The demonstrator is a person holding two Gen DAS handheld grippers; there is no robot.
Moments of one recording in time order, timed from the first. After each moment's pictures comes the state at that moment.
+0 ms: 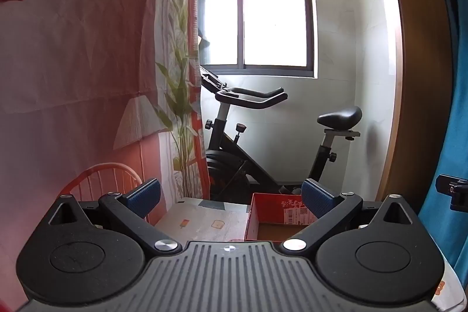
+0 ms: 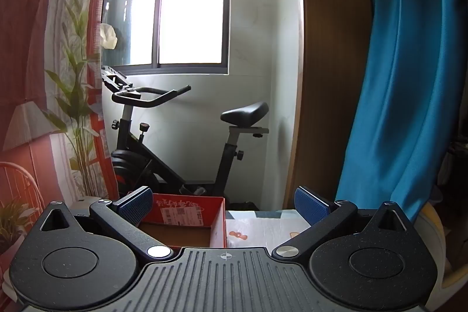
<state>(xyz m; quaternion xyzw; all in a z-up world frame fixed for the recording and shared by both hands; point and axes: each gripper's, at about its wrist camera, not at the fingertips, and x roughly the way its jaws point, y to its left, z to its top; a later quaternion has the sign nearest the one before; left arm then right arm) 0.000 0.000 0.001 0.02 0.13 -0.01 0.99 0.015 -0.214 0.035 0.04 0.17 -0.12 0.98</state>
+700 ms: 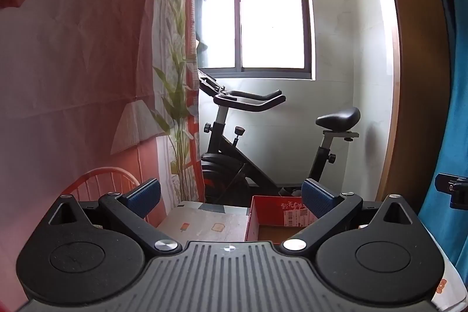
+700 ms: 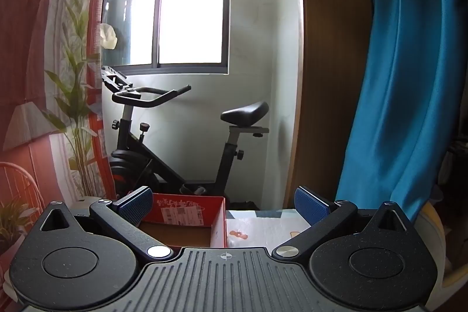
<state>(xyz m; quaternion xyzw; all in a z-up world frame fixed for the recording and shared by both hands) -0.001 0.001 -0.002 0.03 0.12 -0.01 0.99 0.016 -0.213 0.032 0.04 0.17 -0.12 0.98</state>
